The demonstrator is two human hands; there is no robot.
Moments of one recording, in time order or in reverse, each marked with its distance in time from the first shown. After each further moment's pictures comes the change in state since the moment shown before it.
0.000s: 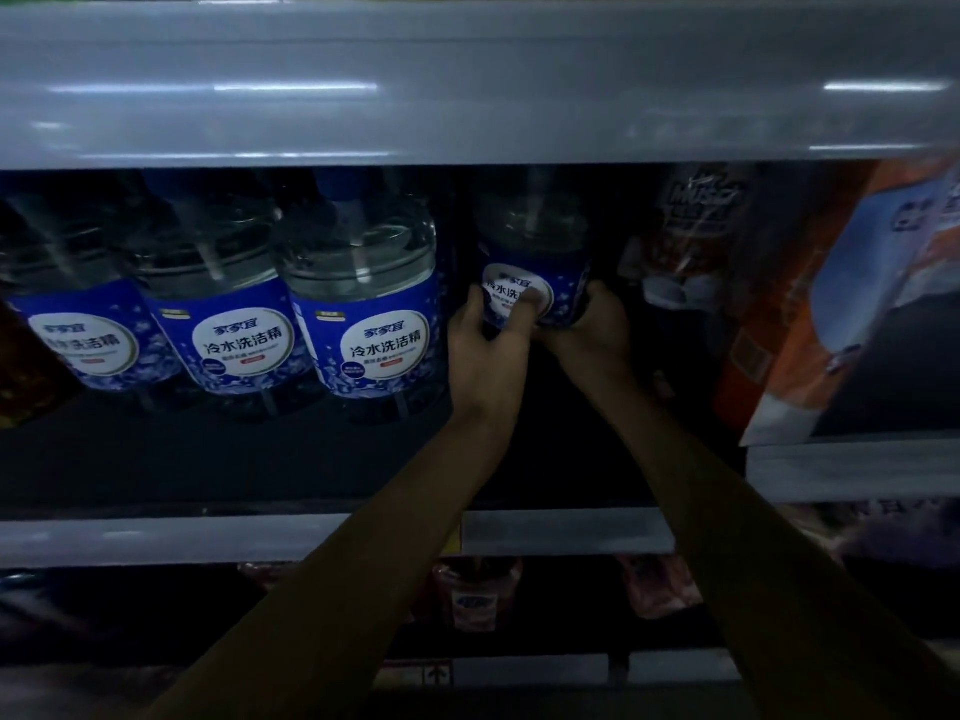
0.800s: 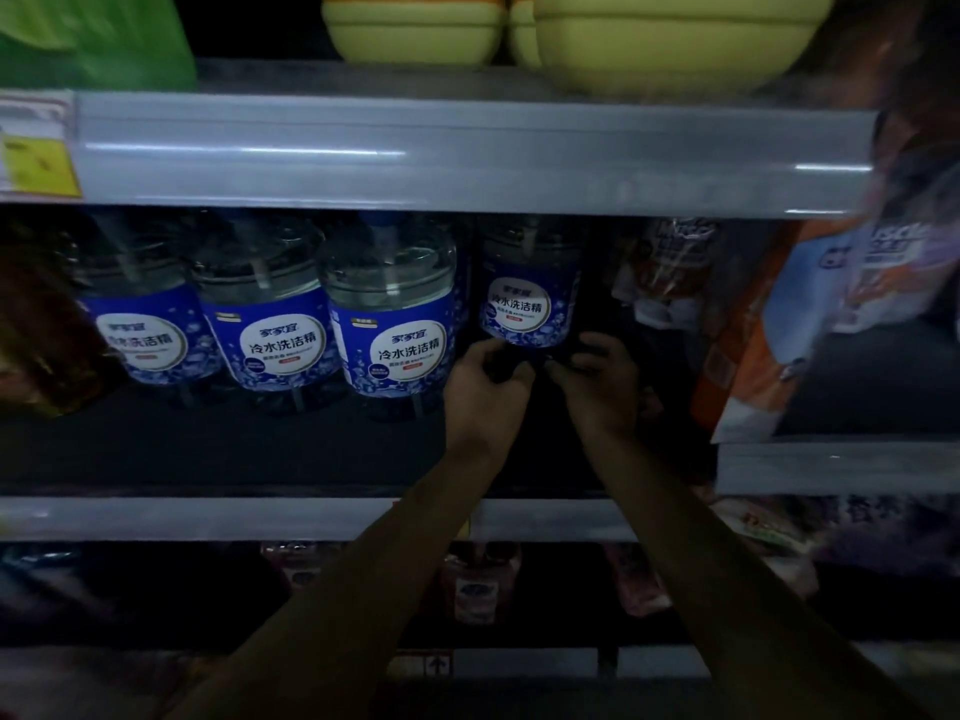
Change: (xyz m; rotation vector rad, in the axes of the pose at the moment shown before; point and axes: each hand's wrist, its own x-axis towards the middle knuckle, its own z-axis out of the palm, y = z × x) left_hand -0.031 -0.001 -0.025 0.266 0.003 0.022; right_hand -0.045 0.008 -0.005 0.008 0.206 0.184
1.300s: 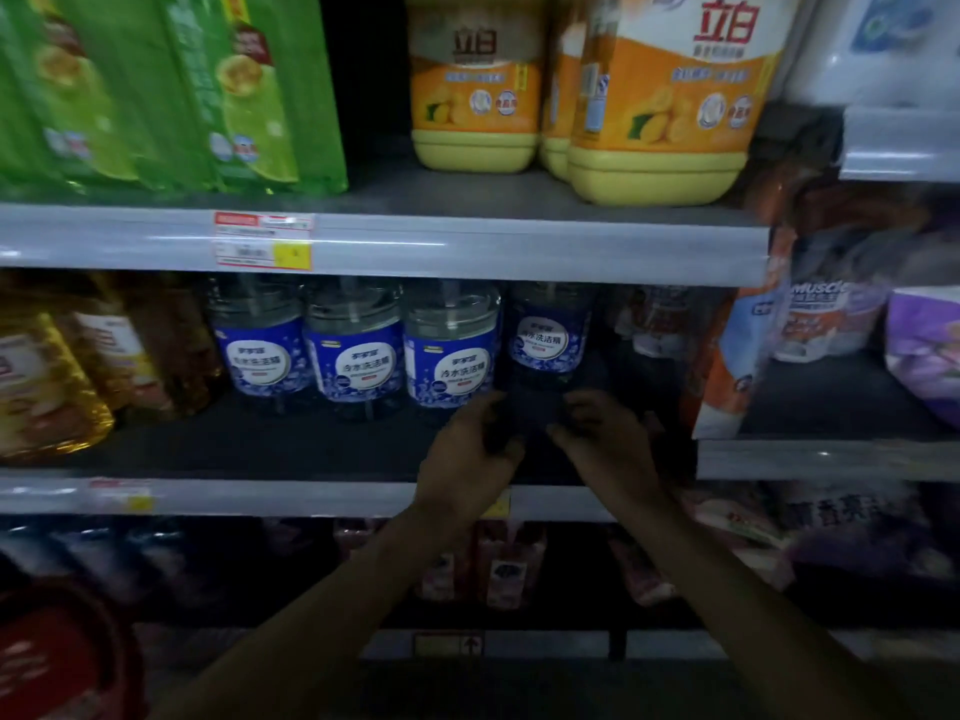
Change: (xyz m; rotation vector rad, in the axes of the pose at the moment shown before) left_hand -0.081 0.016 -0.104 0.359 -0.237 0.173; right_hand -0.115 -0.053 -0.042 -0.301 -0.209 -0.152
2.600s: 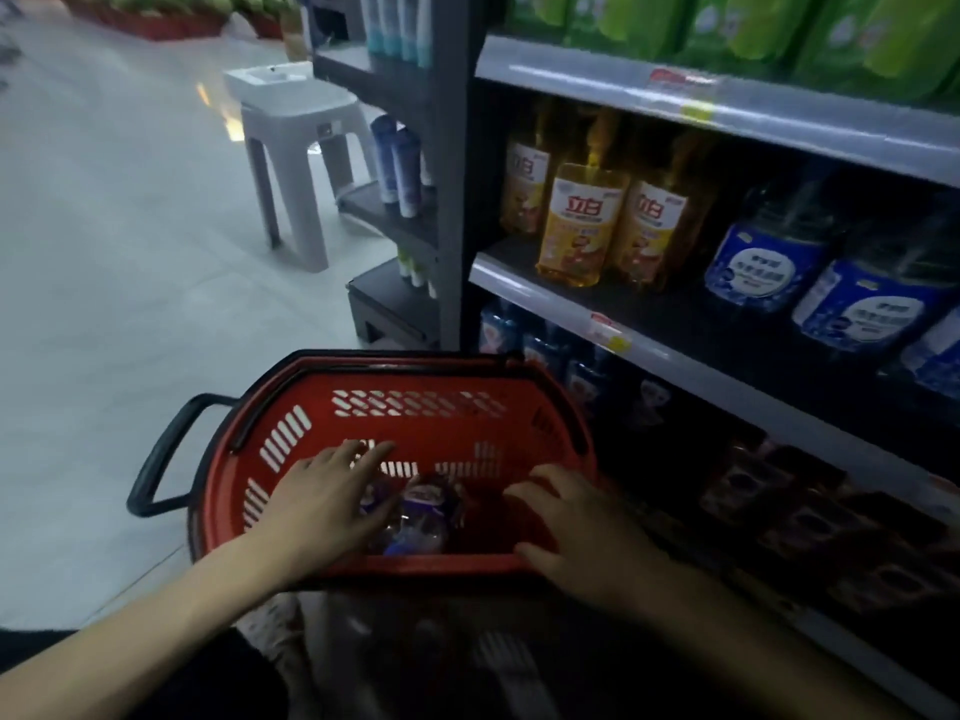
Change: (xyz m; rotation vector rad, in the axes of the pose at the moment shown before) left_hand -0.429 -0.253 -0.351 0.893 0.080 -0.559; right_hand -0.326 -0.160 0.264 -0.628 -1.108 -0.879
